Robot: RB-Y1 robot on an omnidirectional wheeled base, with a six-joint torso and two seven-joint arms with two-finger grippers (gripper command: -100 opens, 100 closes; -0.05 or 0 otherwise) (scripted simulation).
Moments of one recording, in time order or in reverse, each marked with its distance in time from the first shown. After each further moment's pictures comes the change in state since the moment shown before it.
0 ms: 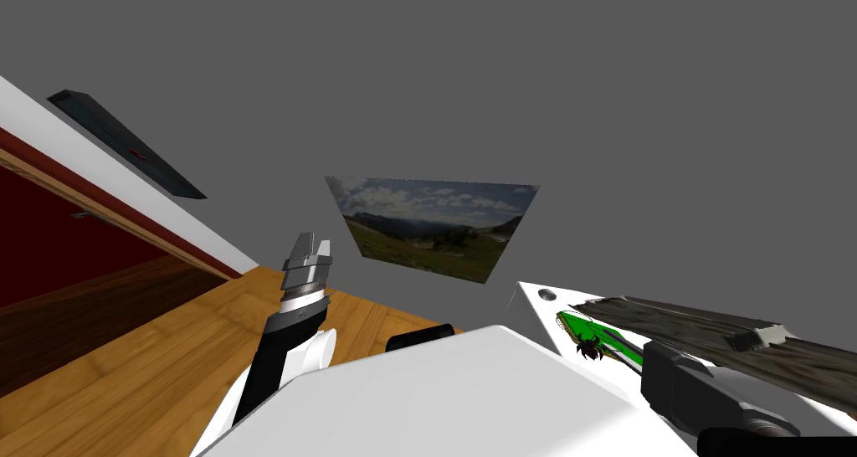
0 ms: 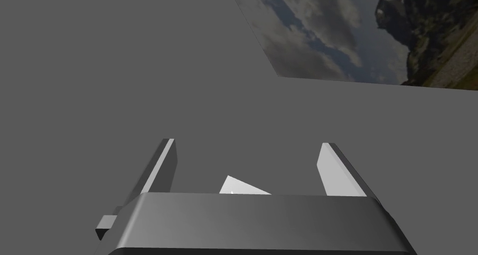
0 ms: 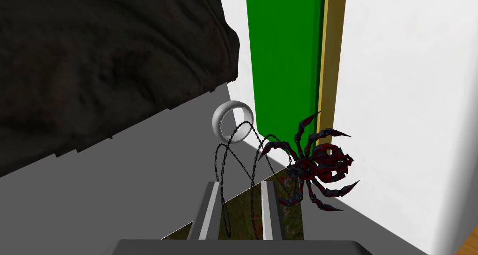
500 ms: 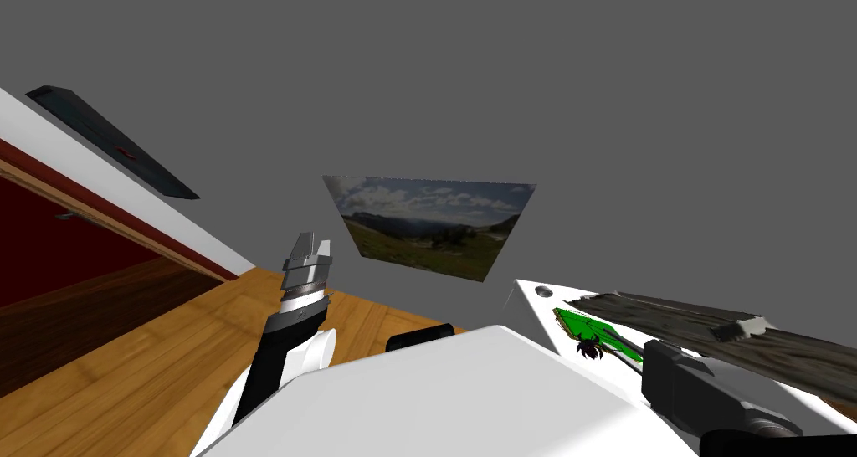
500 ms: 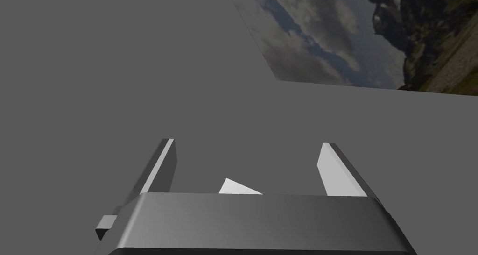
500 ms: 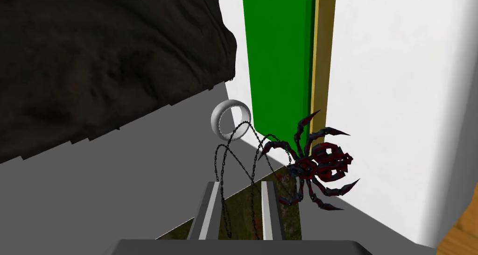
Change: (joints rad) left arm 0.000 0.000 0.000 0.000 0.000 0.000 0.000; right arm 0.015 0.002 -0.009 -0.015 -0.005 -0.003 0.000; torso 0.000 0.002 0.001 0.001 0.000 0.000
